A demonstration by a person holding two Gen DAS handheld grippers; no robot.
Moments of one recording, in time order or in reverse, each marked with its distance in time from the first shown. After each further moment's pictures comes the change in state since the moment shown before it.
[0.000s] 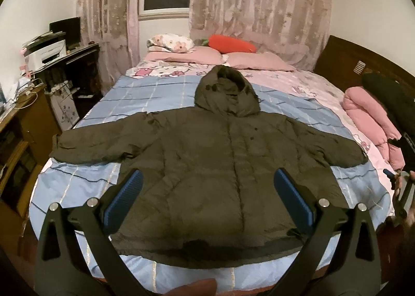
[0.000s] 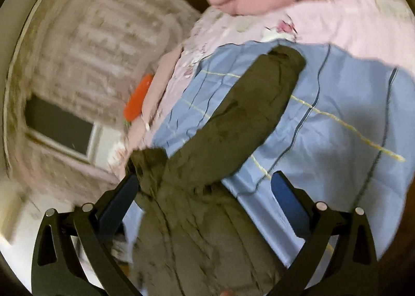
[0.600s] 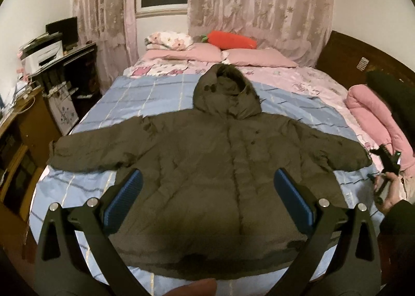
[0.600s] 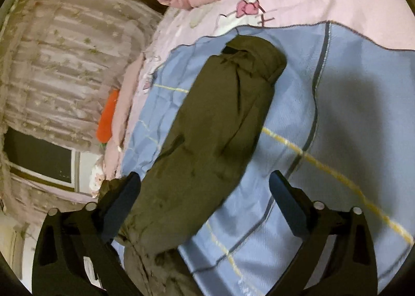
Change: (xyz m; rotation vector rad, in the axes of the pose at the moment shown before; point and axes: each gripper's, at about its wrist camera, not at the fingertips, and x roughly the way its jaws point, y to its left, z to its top) left arm 0.025 -0.015 0.027 0.031 0.014 0.006; right arm 0.116 -0.087 0.080 0.118 0.008 -0.096
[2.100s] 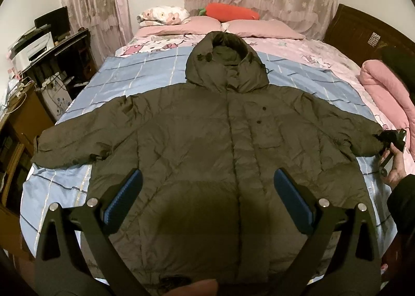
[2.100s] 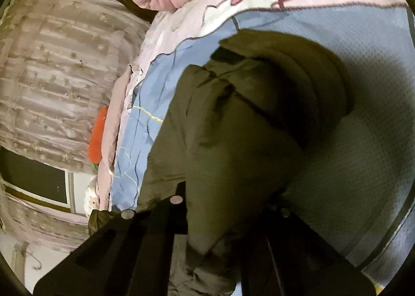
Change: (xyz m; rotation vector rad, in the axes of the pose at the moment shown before) left arm 0.108 -0.032 -0.009 0.029 0.150 0.044; right arm 0.098 -0.008 0.047 0.036 -0.075 0.000
